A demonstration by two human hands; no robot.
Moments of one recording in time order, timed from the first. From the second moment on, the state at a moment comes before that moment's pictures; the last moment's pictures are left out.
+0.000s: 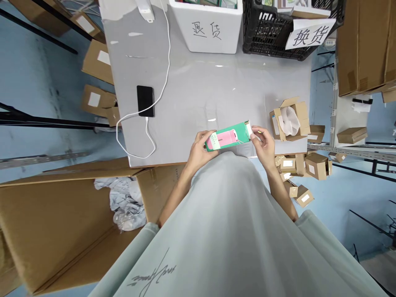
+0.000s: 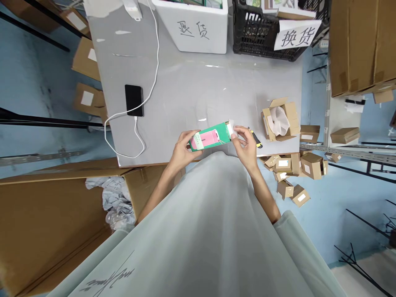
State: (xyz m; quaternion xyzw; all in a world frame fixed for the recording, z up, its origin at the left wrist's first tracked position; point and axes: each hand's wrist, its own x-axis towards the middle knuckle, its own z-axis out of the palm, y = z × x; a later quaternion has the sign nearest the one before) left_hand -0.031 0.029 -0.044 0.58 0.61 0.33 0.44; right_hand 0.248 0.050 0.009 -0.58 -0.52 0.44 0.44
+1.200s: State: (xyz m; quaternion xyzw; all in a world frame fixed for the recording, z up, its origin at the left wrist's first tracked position) left_hand -0.015 0.012 -0.013 0.61 0.64 0.23 0.41; right_hand 0.247 0.057 -0.019 -0.60 -0.52 0.40 0.46
